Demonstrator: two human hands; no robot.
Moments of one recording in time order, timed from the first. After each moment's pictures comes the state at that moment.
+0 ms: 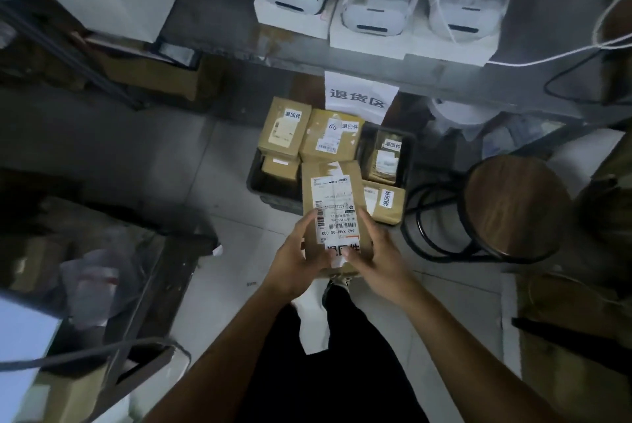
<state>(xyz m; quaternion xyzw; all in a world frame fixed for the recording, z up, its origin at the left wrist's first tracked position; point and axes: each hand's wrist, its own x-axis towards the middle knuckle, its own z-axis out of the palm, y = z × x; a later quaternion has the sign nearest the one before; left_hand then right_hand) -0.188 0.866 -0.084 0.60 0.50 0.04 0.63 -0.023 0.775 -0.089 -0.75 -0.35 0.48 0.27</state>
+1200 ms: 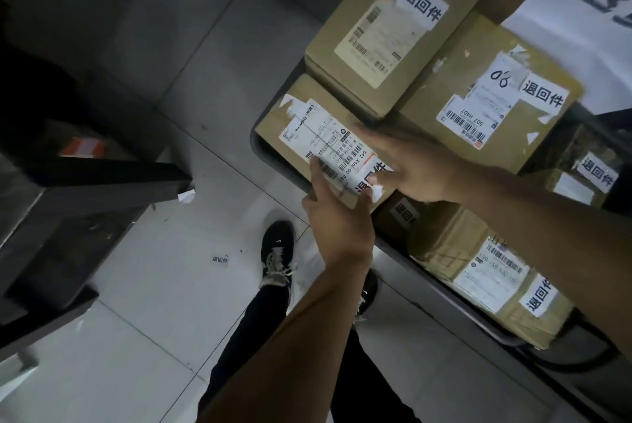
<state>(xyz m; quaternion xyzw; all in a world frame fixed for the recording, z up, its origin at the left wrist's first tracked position) -0.108 1.022 -0.451 0.30 0.78 0.21 0.51 0.035 1.100 -0.473 -0.52 -0.74 0.43 -0.06</state>
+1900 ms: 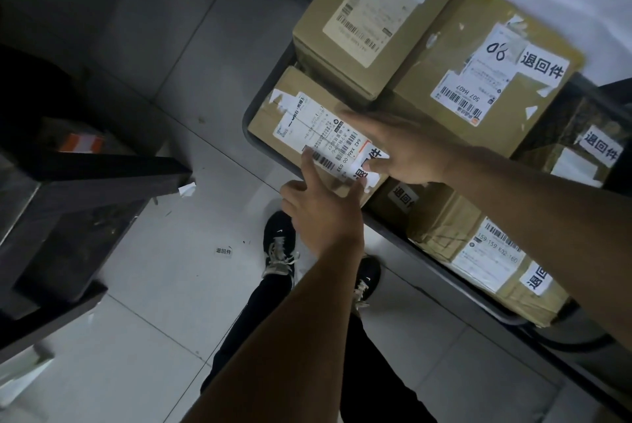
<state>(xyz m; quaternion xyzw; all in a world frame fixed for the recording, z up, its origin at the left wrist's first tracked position) -0.109 1.012 -0.464 0.40 0.84 0.10 0.35 0.032 1.092 -0.472 -0.53 -0.72 0.44 -0.07</state>
